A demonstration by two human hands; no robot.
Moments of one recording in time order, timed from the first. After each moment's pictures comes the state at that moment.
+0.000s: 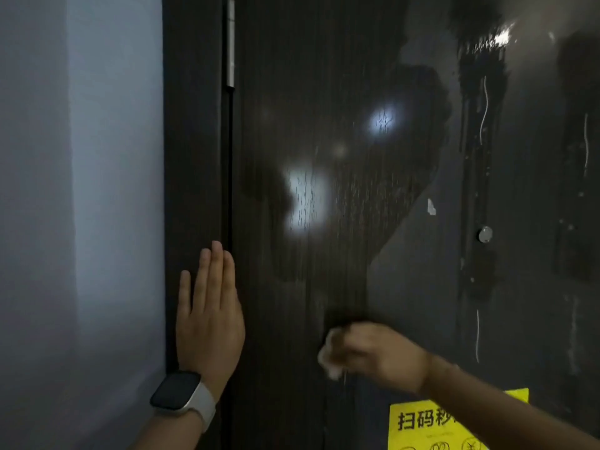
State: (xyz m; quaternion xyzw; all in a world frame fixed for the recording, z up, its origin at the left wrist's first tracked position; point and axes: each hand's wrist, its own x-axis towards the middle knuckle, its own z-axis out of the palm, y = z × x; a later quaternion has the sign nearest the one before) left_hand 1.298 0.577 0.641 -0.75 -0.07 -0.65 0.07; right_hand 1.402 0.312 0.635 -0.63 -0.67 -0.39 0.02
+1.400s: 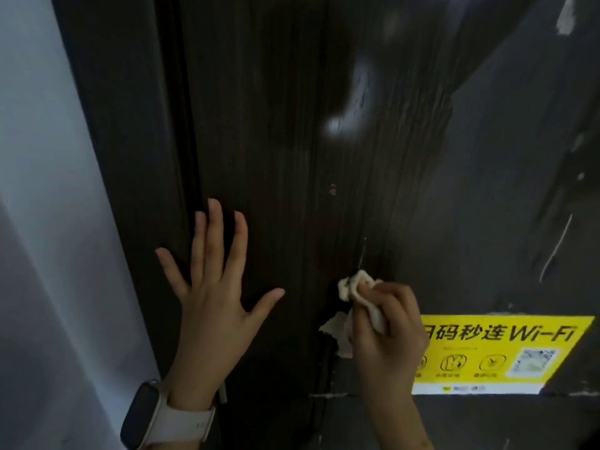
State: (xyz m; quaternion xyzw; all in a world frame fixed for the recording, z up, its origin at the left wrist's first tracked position) left_hand 1.282 0.533 0.547 -0.88 -0.10 -0.47 -0.04; right_hand 1.352 0.356 0.507 -0.68 -0.23 -0.42 0.55
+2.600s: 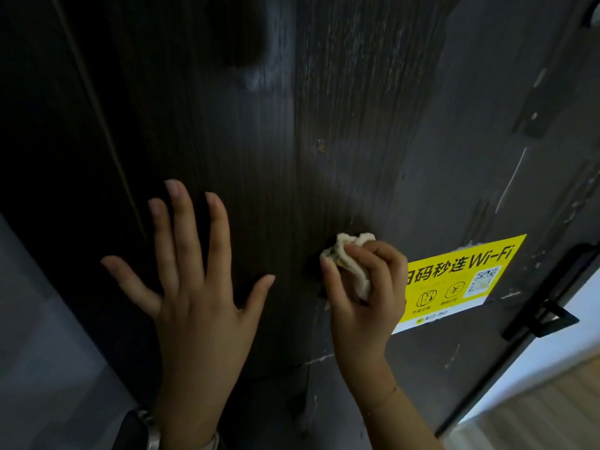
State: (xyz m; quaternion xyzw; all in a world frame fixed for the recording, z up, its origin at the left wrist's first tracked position) left_hand 1.279 0.534 0.542 -0.88 -0.08 -0.47 -0.05; right_hand 1.339 0.392 0.505 -0.67 -0.13 -0.50 0.53
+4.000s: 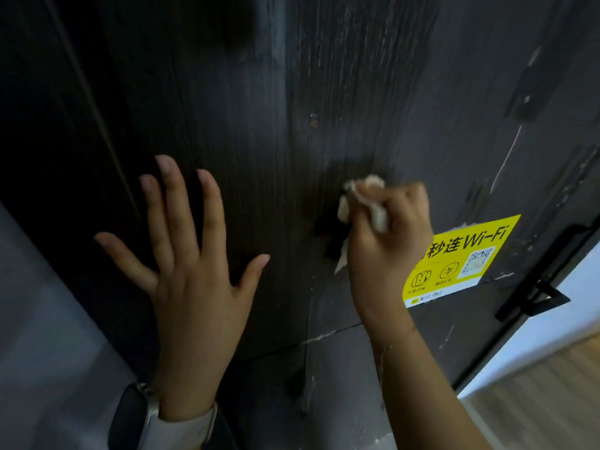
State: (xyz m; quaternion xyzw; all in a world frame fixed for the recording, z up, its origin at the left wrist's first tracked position) left_hand 1.275 0.533 0.544 -0.88 -0.08 -0.46 -0.04; right_hand 1.353 0.378 0.552 -0.65 -0.11 -0.52 0.54
